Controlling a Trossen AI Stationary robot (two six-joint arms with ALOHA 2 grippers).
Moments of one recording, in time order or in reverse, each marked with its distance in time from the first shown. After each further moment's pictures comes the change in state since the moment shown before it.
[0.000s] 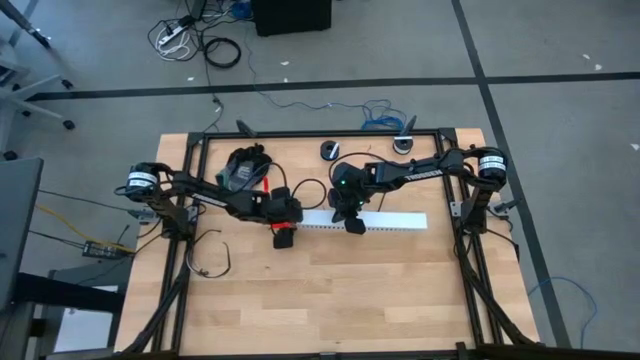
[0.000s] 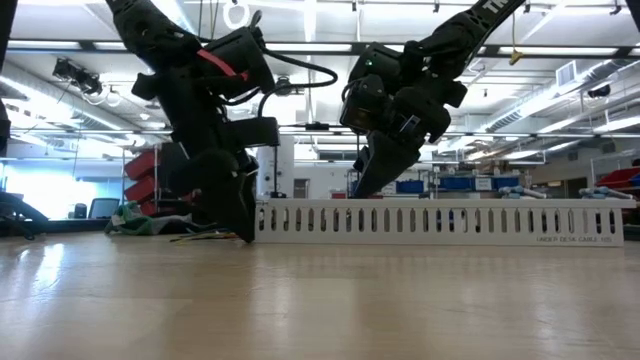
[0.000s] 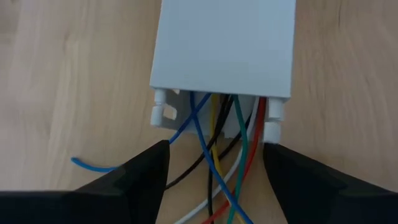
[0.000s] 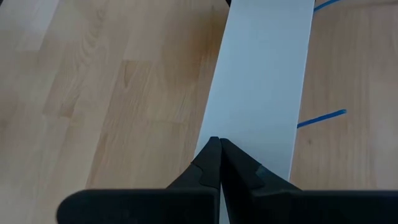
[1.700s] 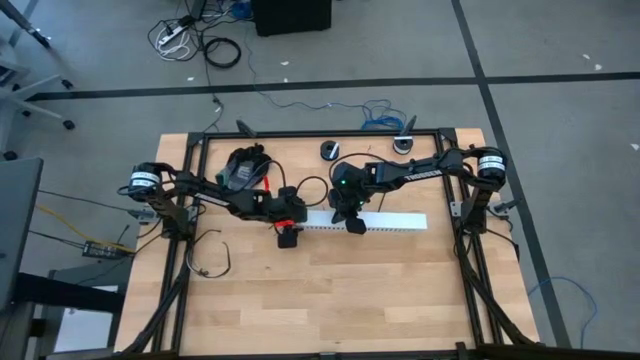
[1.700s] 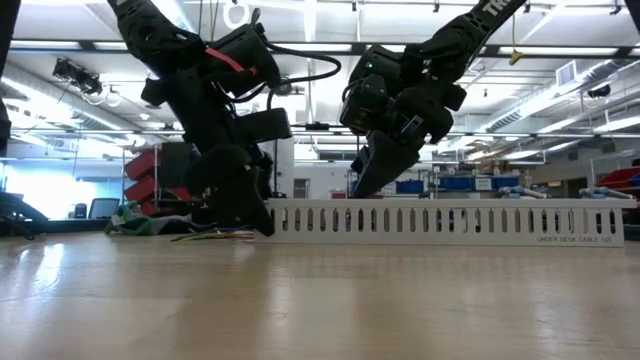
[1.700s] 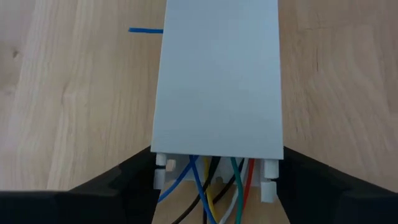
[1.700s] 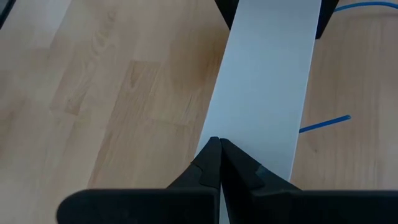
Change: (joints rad) left arm 0.006 0.020 0.004 0.118 0.045 0.074; right arm 0.000 0.000 -0.002 0.030 -0.041 -0.032
